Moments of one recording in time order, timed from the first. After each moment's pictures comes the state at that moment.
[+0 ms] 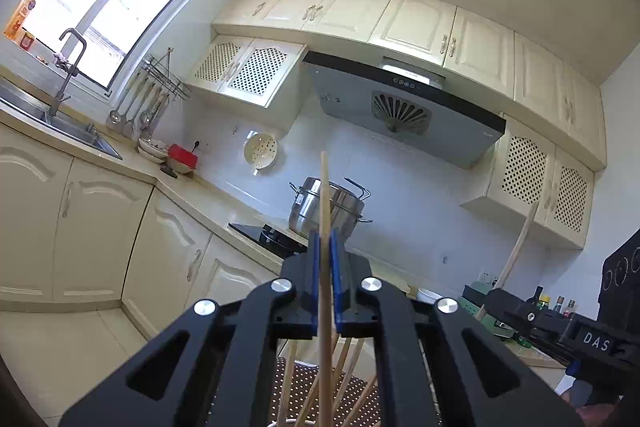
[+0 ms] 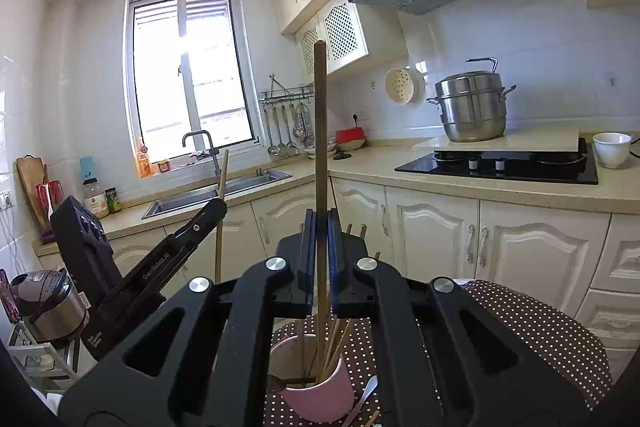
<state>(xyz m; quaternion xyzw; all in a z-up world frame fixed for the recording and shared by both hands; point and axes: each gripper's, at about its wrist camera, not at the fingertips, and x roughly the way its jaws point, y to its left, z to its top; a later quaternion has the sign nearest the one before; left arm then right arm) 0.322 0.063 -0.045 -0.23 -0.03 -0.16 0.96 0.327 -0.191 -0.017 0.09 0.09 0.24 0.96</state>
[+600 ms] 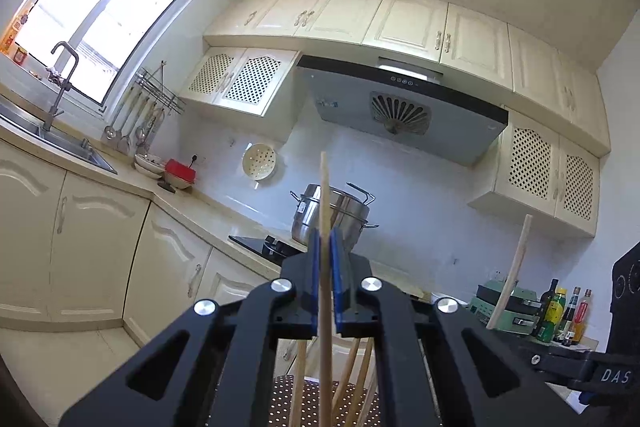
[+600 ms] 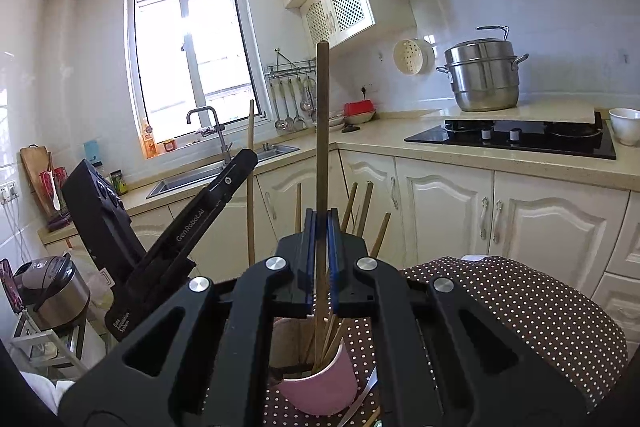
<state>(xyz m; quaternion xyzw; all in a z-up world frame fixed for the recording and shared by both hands) 0.358 0.048 -0.062 -0.20 -0.05 -0.15 0.97 0.348 -0.182 -0.051 0.09 0.13 0.27 0.95</state>
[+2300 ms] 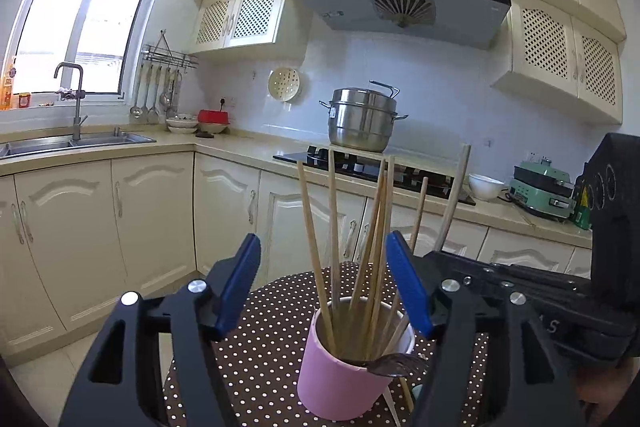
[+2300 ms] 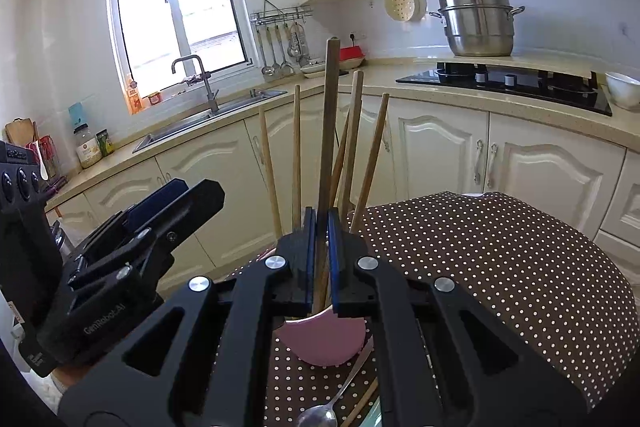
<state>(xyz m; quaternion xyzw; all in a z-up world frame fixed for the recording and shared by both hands) 0.290 0.034 -0.081 -0.06 0.12 -0.09 0.99 0.339 -0.155 -0.093 0.07 0.22 0.24 0.94</state>
